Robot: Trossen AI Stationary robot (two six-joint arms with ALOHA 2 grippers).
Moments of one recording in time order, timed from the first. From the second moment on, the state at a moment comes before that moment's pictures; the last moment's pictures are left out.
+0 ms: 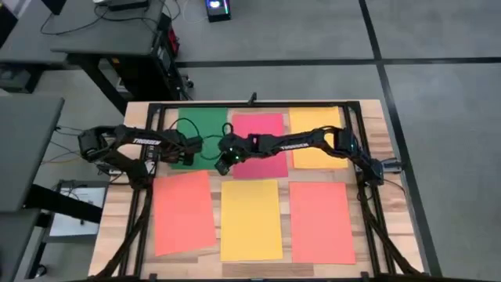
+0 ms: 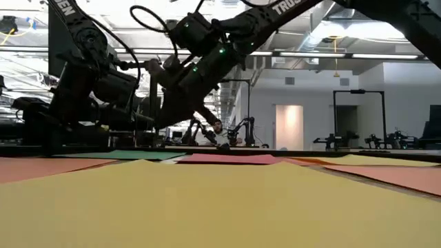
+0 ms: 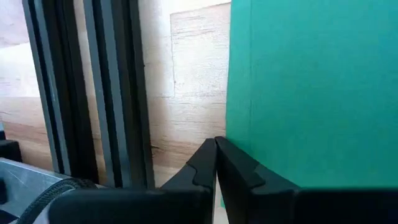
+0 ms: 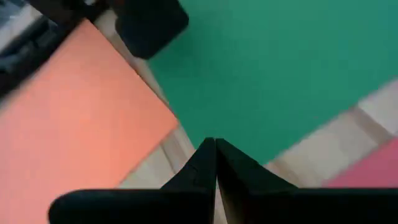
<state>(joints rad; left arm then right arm) 0.44 1.47 0.58 -0.93 -0.32 -1.09 -0.10 2.28 1.74 -0.23 0.06 0.55</state>
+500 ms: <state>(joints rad) 0.44 1.47 0.58 -0.93 -0.32 -1.07 -0.14 2.36 1.74 -0.28 0.08 0.71</state>
